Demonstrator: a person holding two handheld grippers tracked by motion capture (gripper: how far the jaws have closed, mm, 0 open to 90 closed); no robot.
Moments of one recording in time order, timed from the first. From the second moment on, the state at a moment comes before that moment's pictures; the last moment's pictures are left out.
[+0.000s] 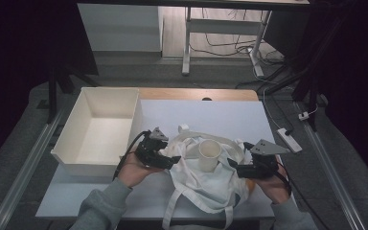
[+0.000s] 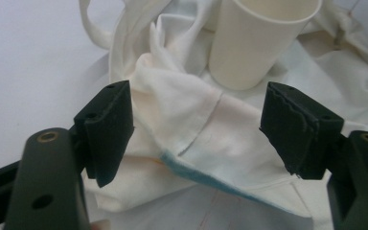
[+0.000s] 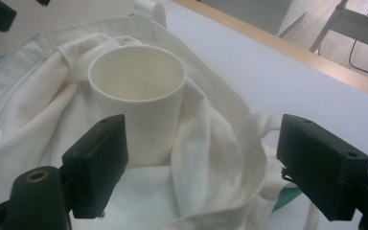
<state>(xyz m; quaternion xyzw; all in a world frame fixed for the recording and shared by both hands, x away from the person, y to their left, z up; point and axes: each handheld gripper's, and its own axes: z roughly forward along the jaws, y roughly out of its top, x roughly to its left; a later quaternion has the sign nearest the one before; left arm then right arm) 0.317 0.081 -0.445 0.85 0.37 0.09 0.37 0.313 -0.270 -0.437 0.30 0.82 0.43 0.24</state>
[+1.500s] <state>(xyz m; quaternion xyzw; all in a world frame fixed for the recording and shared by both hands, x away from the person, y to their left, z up) 0.316 0.097 -0.487 0.85 0.40 0.02 0.36 0.295 -0.266 -0.460 0.41 0.84 0.29 0.22</state>
